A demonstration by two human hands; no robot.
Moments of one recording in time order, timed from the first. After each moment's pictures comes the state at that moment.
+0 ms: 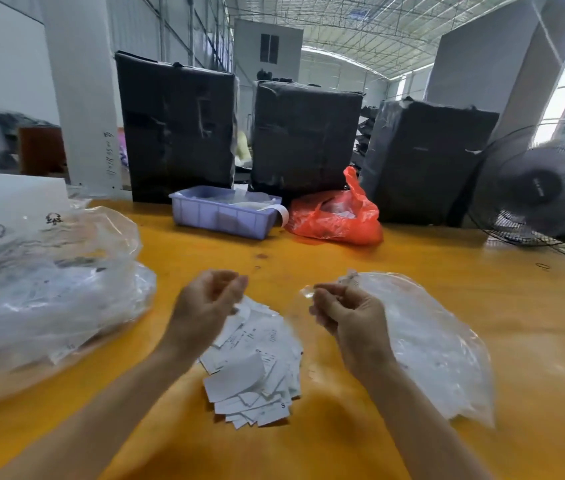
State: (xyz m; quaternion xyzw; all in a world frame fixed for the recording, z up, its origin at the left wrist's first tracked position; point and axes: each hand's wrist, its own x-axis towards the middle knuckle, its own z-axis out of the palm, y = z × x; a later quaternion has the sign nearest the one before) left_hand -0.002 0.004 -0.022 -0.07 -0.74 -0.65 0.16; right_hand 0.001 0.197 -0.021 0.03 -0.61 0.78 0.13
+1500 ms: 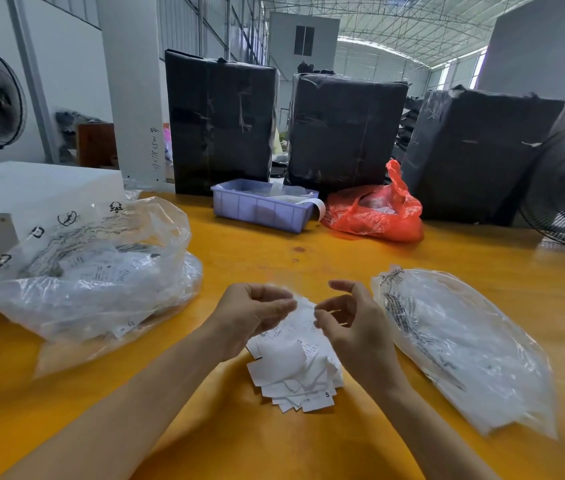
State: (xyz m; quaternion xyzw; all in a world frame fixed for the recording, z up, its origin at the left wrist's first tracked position) left_hand 0.002 -0.008 -0.025 0.00 -0.65 -0.76 -0.04; right_hand 0.021 0.158 -0.034 0.14 -0.81 0.53 0.20
